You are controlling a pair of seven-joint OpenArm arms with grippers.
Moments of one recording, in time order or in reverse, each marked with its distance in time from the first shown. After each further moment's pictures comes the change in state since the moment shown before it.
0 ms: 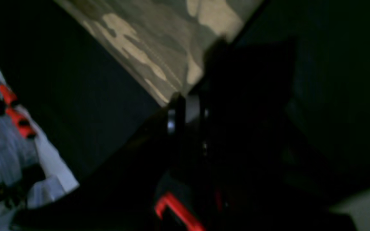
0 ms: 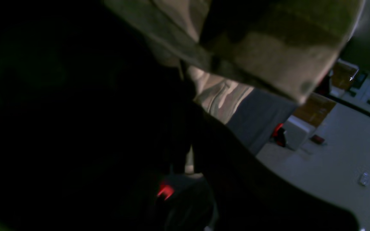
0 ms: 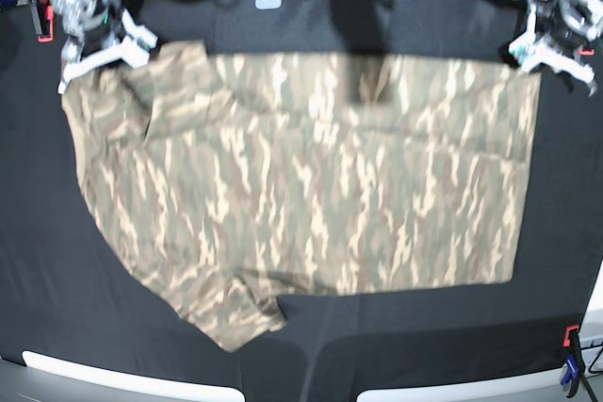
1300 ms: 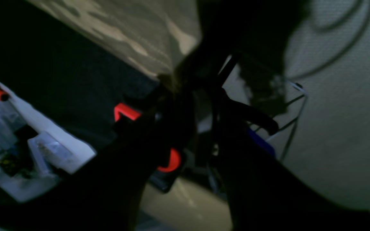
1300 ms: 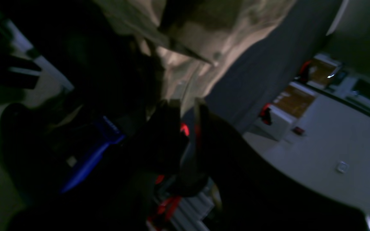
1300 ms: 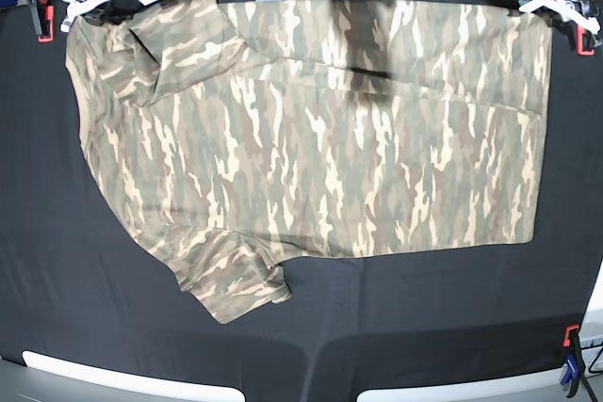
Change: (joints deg) left arm 15.2 -4.9 -2.3 14.0 3.6 0.9 16.8; right arm -18.2 0.7 0.2 15.7 -13.4 -9.0 -10.4
